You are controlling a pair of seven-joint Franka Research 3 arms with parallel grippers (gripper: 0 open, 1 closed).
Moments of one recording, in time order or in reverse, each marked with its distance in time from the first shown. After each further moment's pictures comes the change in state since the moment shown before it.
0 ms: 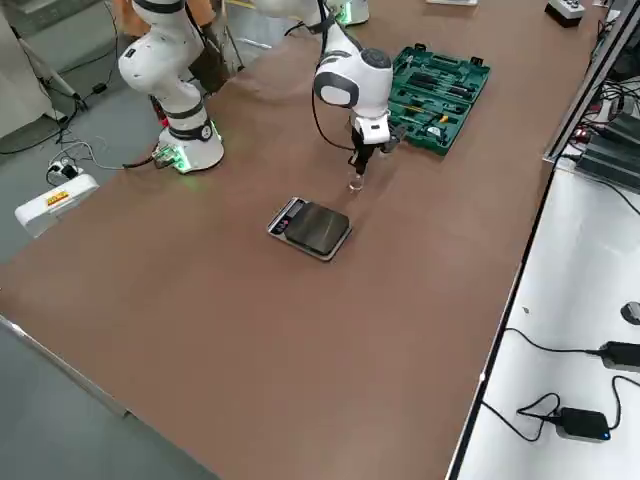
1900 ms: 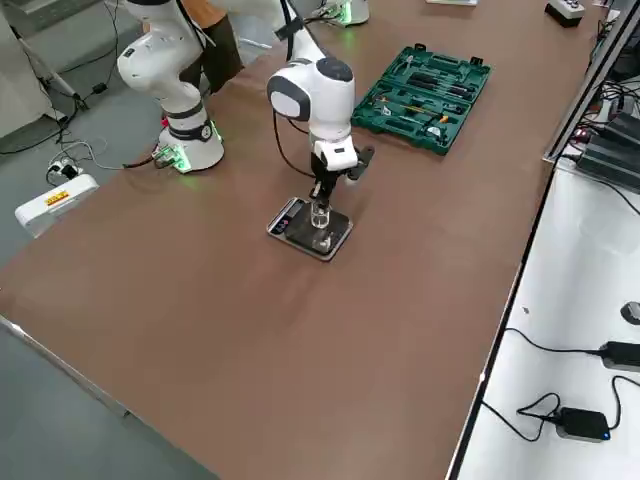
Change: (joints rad) left arm -0.026 0.008 0.055 0.074 -0.058 -0.041 -0.009; right arm -0.041 -0.176 -0.321 -0.074 -0.104 -0.052 -0.427
